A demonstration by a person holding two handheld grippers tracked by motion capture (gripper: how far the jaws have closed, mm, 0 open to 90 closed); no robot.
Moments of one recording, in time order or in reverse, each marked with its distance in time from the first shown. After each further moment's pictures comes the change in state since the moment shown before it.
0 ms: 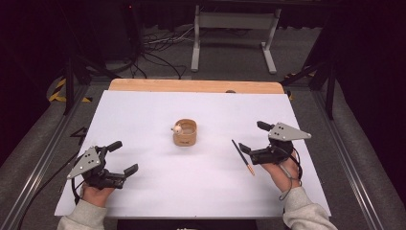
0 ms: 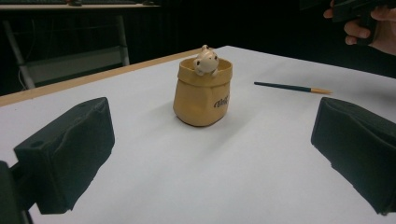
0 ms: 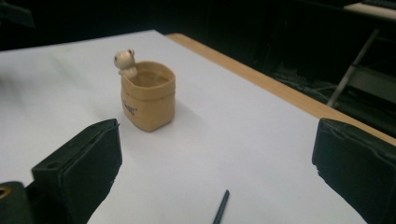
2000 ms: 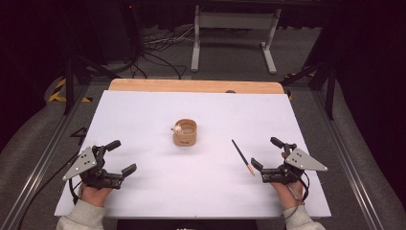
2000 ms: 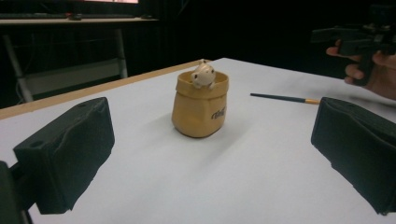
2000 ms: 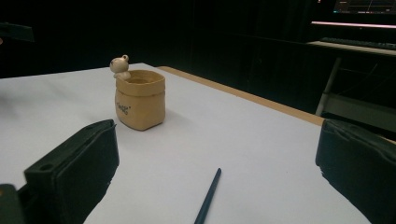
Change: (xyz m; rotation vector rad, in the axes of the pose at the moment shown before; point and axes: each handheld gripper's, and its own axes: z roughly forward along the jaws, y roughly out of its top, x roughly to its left) left arm 0.001 0.002 -0.005 -0.053 -0.025 0.009; right arm 0.010 -0.074 -0.032 -0.228 -0.077 0.046
